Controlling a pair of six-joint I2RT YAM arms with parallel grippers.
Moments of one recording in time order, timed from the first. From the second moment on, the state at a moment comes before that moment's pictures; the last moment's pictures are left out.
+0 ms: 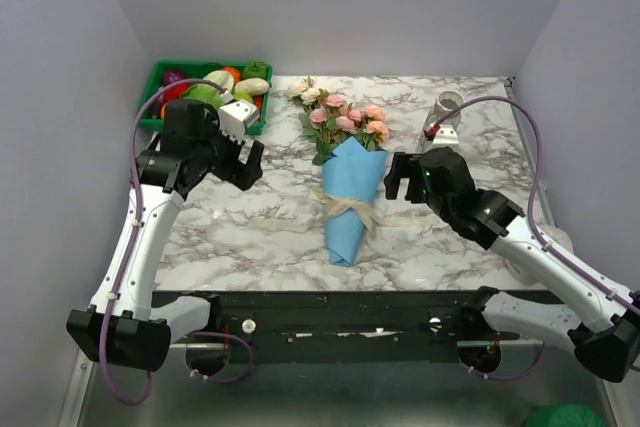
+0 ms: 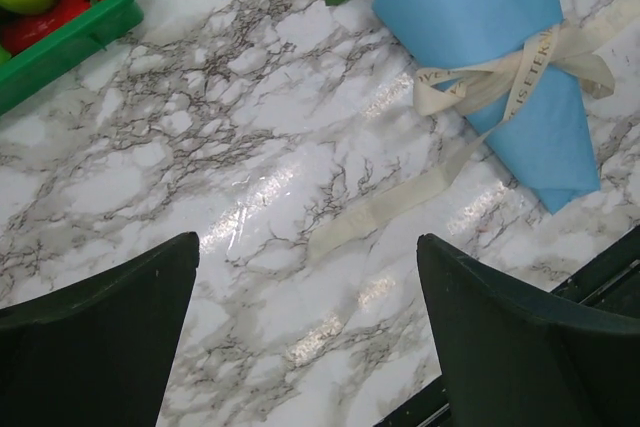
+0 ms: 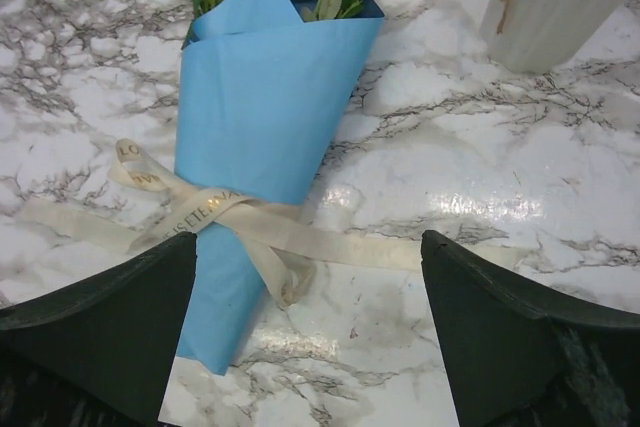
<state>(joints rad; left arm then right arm) -0.15 1.15 1.29 -0.87 0.40 0.30 0.72 1.01 0.96 -0.51 0.42 0.47</state>
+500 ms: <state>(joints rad) -0.32 1.21 1.23 -0.84 0.40 0.31 0.72 1.10 0.87 -0.53 0.45 0.48</state>
